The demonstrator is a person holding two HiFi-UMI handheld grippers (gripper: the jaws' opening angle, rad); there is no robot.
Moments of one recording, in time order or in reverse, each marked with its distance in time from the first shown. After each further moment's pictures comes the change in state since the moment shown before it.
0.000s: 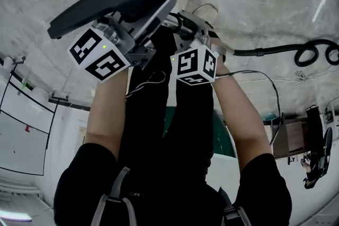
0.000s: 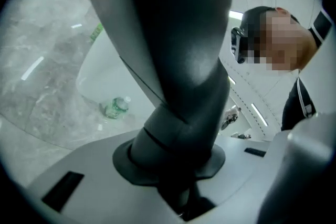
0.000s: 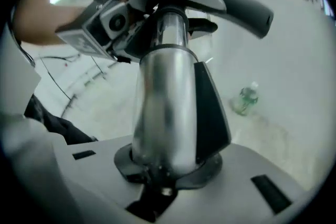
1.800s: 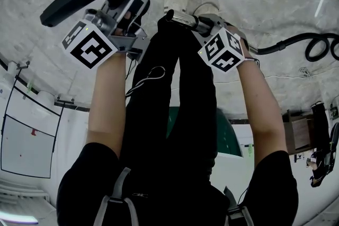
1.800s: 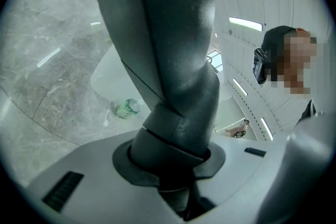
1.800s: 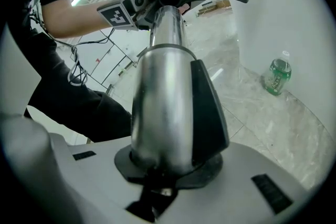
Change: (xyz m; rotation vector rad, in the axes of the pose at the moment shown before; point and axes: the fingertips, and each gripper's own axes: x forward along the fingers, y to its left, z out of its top) left arm -0.002 0.033 0.028 -0.135 -0.074 0.071; right arm -0.013 -0.005 -0.071 -0.084 0.199 0.356
